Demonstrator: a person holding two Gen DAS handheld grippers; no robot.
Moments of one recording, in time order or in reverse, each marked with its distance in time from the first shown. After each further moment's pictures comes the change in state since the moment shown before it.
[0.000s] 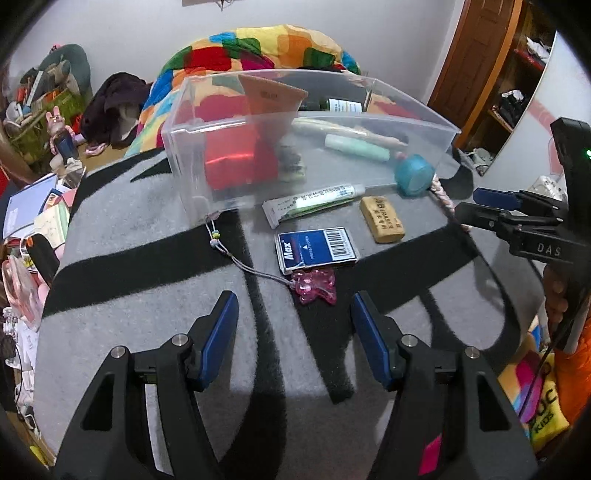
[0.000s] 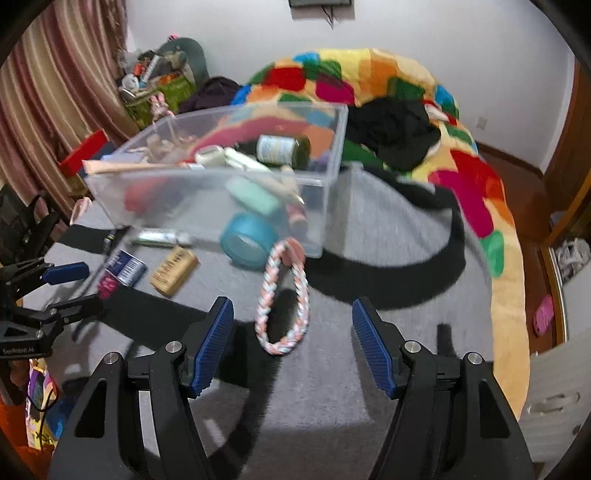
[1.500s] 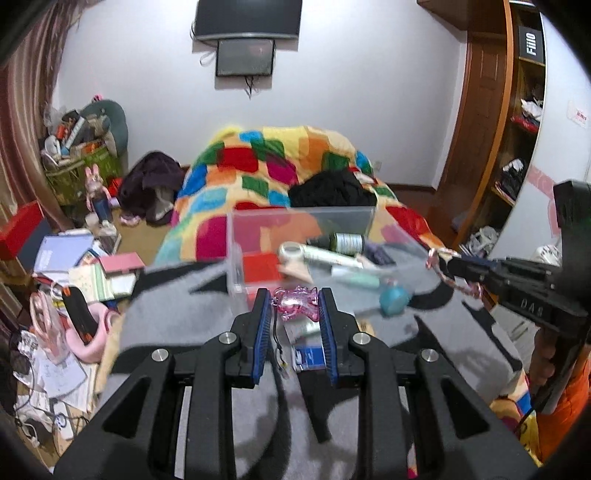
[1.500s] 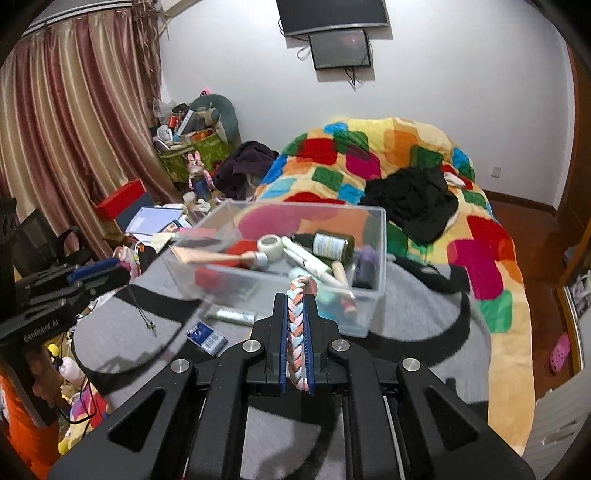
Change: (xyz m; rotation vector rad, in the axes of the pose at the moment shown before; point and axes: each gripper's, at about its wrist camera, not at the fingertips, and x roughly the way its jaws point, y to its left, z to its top) left arm -0.106 0.001 0.038 -0.059 -0.368 0.065; right arm -0.079 0.043 0.032 -0.043 -0.280 0.100
